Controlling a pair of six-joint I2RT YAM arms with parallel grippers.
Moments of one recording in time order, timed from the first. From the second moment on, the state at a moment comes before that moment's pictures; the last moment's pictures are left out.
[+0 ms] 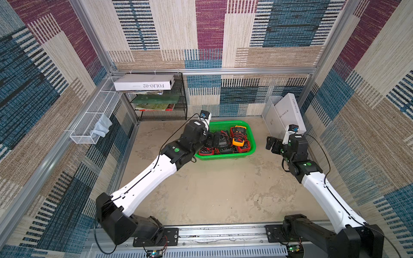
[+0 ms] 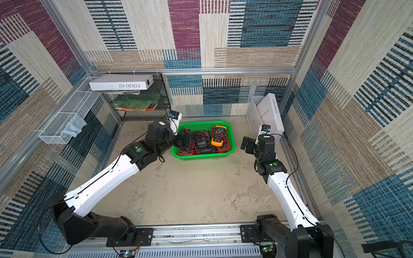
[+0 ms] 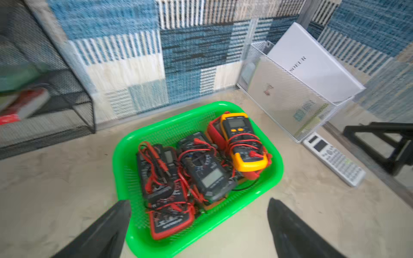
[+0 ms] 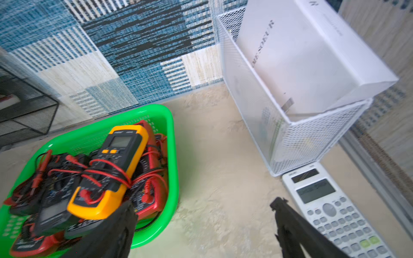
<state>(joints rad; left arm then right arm) -0.63 1.35 1.32 -0.37 -0.22 -0.13 0.09 1.08 0.80 -0.14 0.10 0.28</state>
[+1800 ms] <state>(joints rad) 0.04 1.41 0.43 0.52 0.03 0.02 -0.01 1.51 0.24 1.04 0.04 -0.04</state>
